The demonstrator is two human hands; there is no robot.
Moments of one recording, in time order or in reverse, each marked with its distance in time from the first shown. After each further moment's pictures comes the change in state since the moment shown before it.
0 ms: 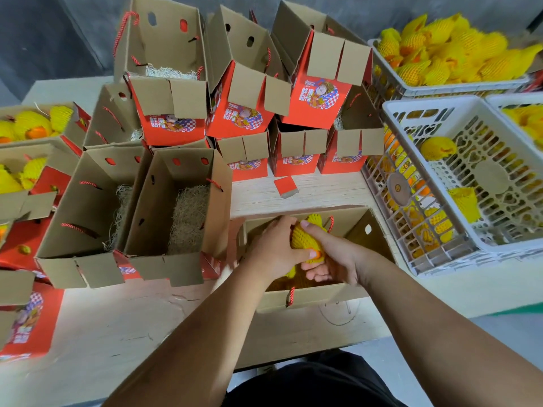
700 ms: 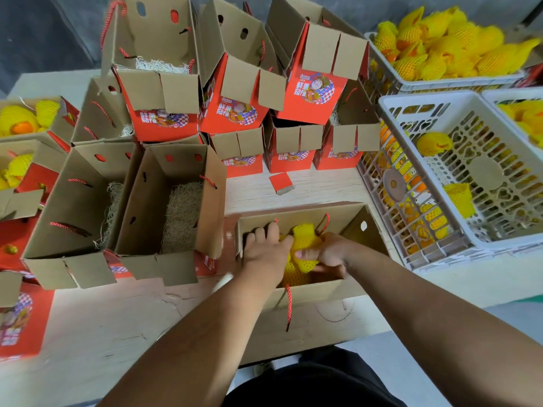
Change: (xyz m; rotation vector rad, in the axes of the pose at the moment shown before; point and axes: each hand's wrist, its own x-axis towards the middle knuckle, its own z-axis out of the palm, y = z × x) left_hand 0.003 0.001 0.014 0.771 -0.272 -0.040; right_hand 0.026 0.006 -0.009 -0.197 0.172 0.000
